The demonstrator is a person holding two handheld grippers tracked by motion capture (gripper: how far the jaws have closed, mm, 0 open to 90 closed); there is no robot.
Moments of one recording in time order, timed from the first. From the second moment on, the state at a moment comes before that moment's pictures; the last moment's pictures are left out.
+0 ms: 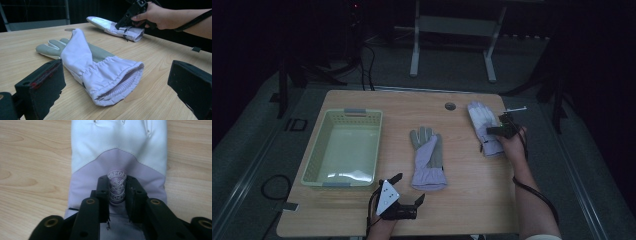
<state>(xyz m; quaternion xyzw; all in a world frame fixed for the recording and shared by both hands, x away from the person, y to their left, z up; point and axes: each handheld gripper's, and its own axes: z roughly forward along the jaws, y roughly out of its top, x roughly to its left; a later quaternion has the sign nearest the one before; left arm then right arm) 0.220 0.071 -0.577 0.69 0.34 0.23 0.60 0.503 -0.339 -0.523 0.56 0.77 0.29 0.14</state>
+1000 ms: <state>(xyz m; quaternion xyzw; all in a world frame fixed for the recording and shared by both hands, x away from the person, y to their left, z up) 0.224 0.068 -0.576 0.71 0.32 0.21 0.59 0.336 -0.324 -0.434 0.57 0.71 0.38 0.19</state>
